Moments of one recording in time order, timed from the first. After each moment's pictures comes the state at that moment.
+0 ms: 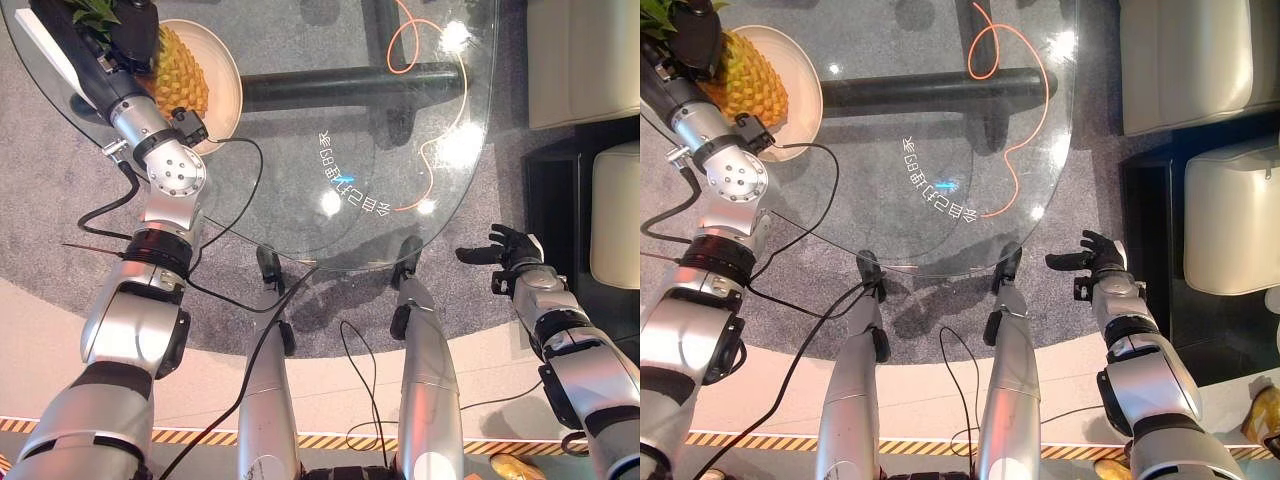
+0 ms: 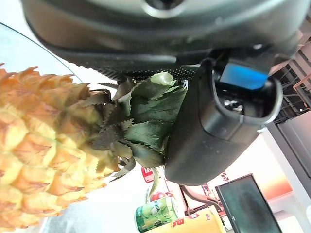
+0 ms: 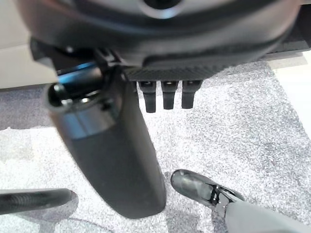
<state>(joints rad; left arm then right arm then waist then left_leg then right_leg) -1.17 0.54 -0.27 0.93 -0.30 -0.59 0.84 -0.85 -0.58 0.29 1.25 0.48 0.03 -0.09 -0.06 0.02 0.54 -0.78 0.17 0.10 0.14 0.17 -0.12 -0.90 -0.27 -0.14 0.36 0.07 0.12</state>
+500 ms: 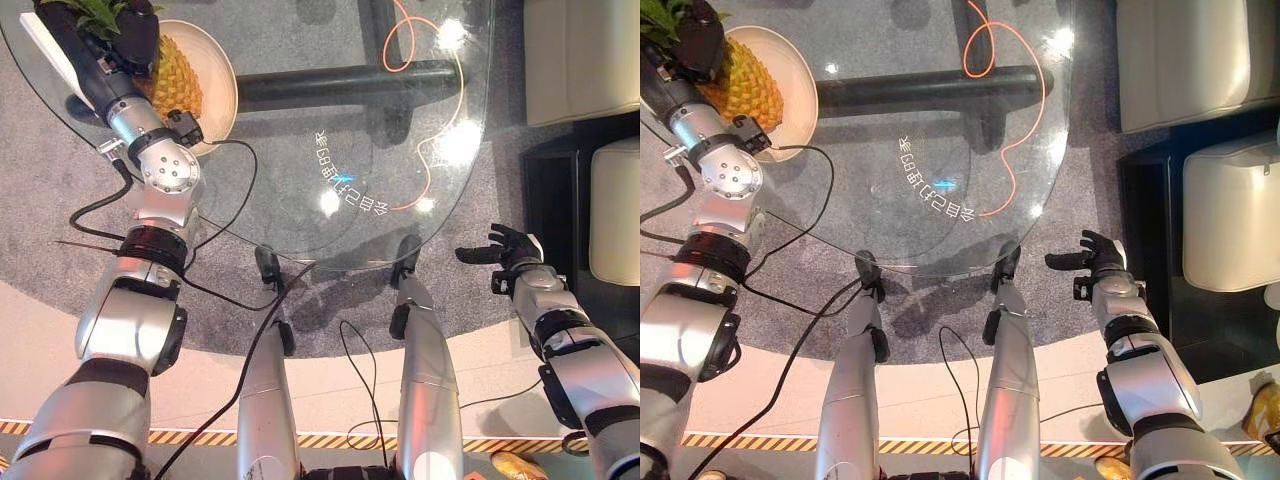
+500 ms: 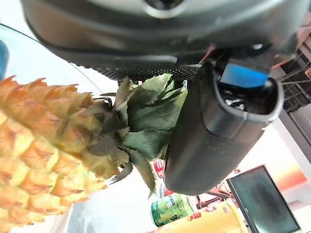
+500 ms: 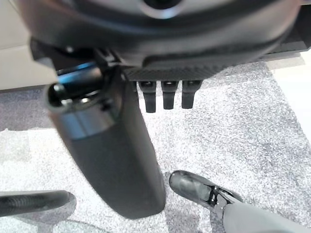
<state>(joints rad) -1.18 0.56 -0.30 0.96 -0.34 -0.56 0.80 -0.86 -0.58 0.30 1.25 0.48 0.03 -0.09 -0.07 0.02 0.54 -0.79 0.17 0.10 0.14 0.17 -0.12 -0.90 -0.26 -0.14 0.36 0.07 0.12</state>
